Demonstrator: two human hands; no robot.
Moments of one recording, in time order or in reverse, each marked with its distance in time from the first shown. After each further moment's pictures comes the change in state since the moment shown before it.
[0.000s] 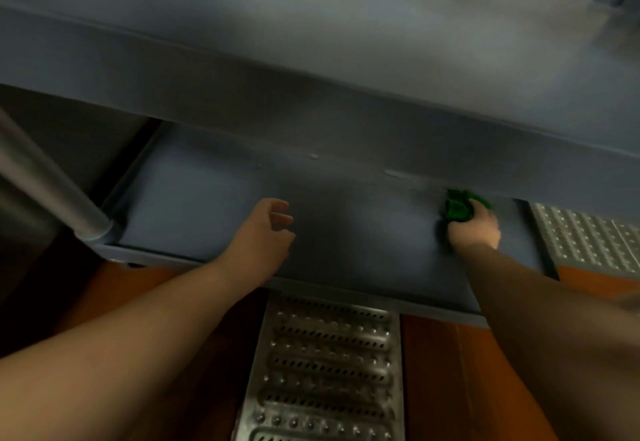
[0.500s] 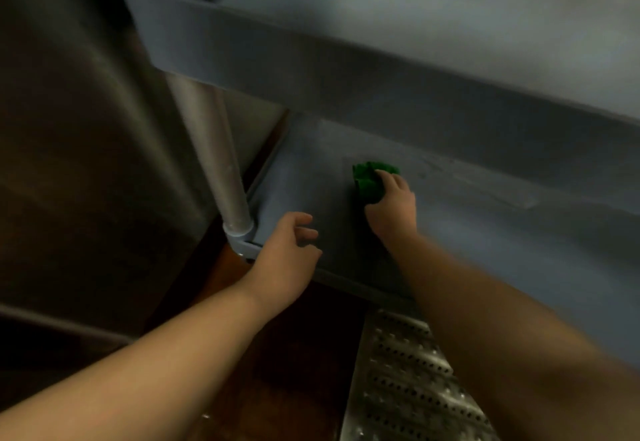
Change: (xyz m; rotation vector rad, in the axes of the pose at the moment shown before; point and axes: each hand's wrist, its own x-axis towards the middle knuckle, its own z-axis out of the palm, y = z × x) left_hand -0.025 -0.031 -0.148 -0.045 0.145 -0.044; right_hand -0.169 -0.252 0.166 0.093 -0.337 -0.529
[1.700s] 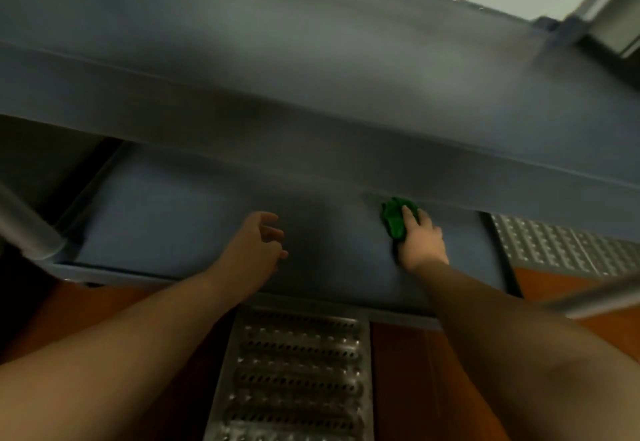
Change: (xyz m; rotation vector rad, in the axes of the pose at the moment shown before) left_hand 0.001 0.028 0.190 0.038 -0.183 0.033; right_hand -0.050 0.266 -0.201 -0.488 0.052 0.279
